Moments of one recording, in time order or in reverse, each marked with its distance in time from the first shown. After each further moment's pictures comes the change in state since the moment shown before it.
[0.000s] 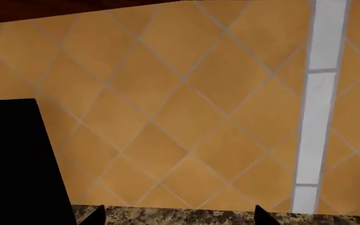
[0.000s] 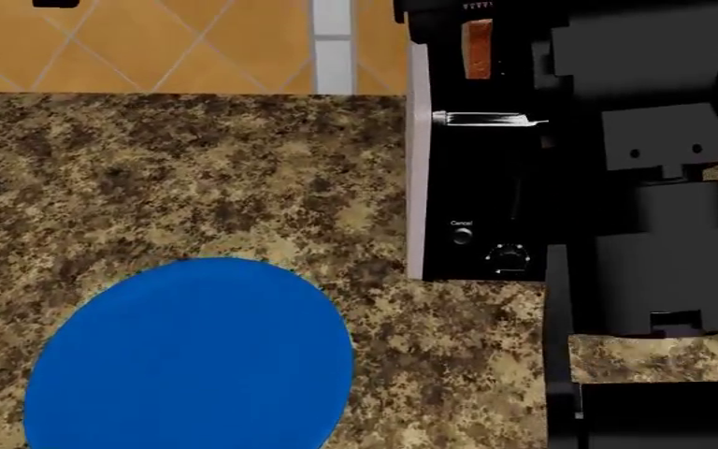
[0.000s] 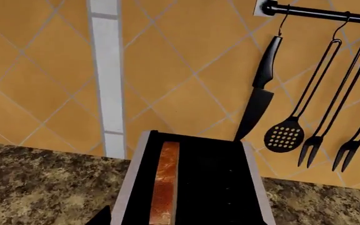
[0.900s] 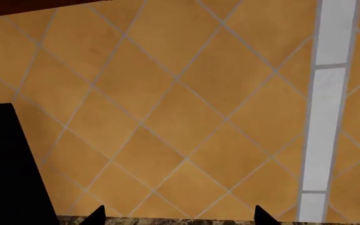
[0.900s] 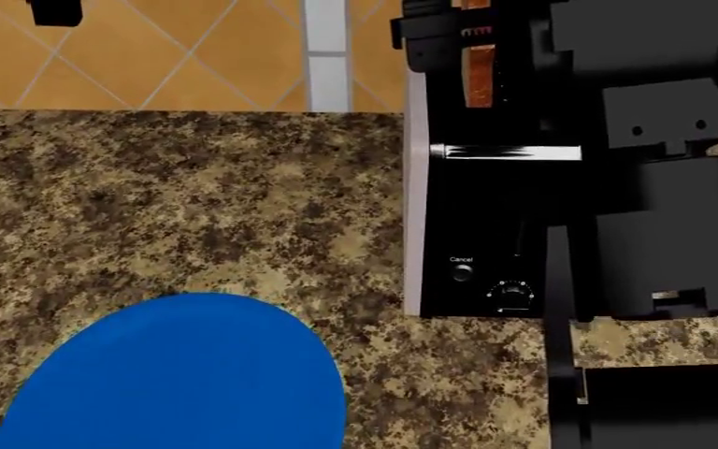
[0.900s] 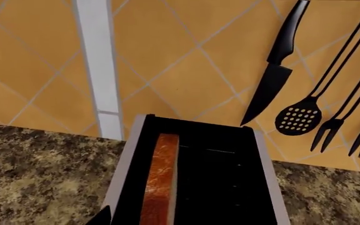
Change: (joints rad) left arm 0.047 -0.020 0.019 0.070 -0.024 -0.021 -0.004; right arm 0.044 -0.002 -0.033 0.056 0.029 0.116 -0.008
